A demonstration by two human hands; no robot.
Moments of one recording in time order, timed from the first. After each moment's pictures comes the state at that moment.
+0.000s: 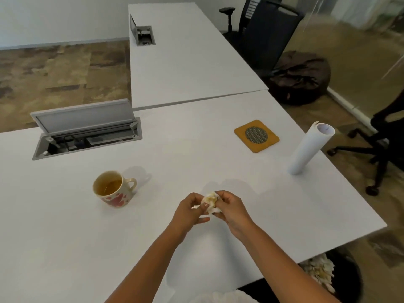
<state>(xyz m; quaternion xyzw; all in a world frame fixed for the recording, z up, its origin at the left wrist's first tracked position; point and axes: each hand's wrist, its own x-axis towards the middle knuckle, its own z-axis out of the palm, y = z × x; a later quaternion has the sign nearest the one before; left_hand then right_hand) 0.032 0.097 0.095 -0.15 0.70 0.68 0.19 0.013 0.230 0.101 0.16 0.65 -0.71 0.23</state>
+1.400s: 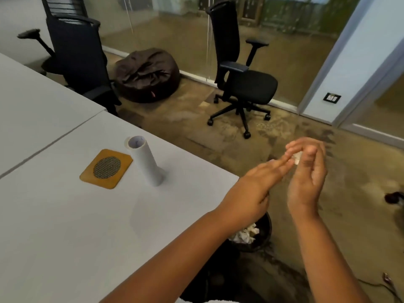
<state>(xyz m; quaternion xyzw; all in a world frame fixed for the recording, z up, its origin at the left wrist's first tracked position) 0.044 0.514 0.210 0.61 0.65 0.44 0.14 0.105 0.621 0.209 0.16 0.68 -0.43 -0.57</state>
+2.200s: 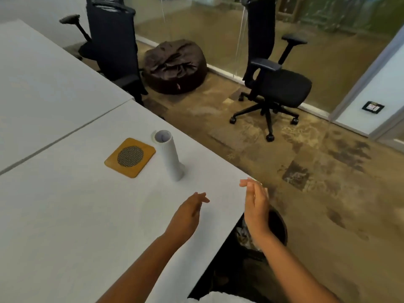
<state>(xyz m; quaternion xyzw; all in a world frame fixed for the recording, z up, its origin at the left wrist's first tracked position) -0.029 0.403 0.092 0.27 0.85 0.37 0.24 0.044 0.570 0.073 0.30 0.78 -0.46 -0.30</state>
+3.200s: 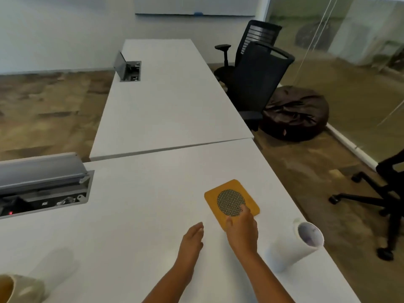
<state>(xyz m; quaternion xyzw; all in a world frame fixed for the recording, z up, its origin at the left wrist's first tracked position) -0.181 0.247 0.066 -0.25 0.66 0.69 0.16 -0.232 0.372 0.049 0.16 0.94 -0.31 0.01</state>
